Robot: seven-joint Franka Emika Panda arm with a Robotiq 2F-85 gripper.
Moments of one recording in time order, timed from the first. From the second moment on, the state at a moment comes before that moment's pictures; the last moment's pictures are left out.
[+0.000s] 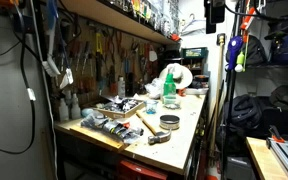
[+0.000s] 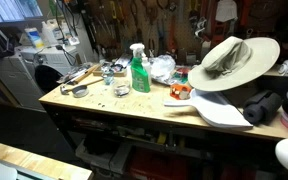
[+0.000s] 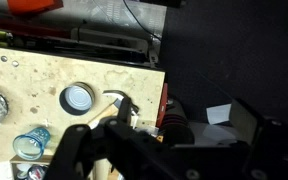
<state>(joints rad) 0.16 -0.62 0.25 -2.28 0.11 1.65 0.21</state>
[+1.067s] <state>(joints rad) 0.05 -0.54 0.19 -2.29 0.10 1.77 0.30</state>
